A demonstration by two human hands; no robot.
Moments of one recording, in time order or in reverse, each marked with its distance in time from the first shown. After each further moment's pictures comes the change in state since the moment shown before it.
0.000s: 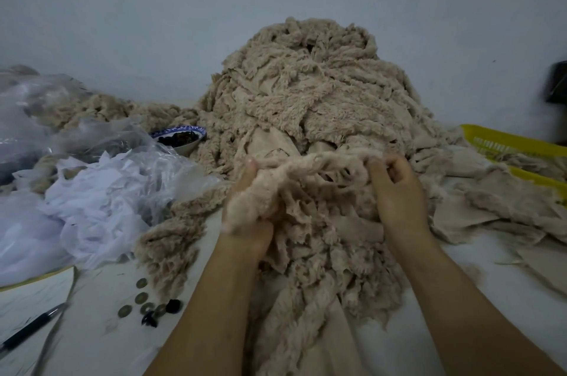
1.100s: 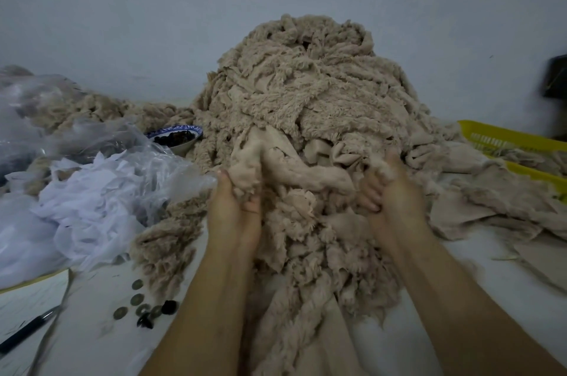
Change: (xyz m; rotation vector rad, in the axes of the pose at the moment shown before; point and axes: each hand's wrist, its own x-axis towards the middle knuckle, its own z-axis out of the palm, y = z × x) left_hand 0.014 -0.003 0.001 -0.298 0.252 0.059; right_hand 0.007 -0.001 0.010 0.684 0.002 0.380
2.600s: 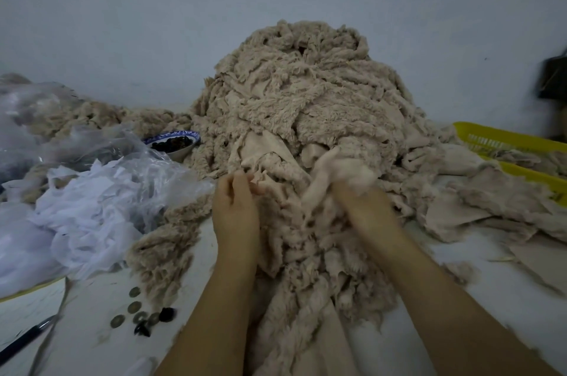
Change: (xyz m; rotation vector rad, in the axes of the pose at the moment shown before) left_hand -0.005 -0.009 -0.010 0.925 0.042 0.424; right_hand -0.002 0.011 -0.004 -0.642 -0.148 -0.189
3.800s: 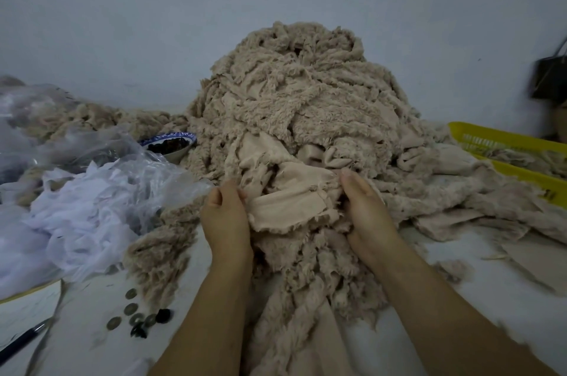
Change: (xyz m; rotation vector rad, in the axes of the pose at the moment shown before) left_hand 0.004 -0.004 -0.001 -0.076 0.189 -0.179; right_hand 0.000 0.011 0.009 0.343 0.014 0.204
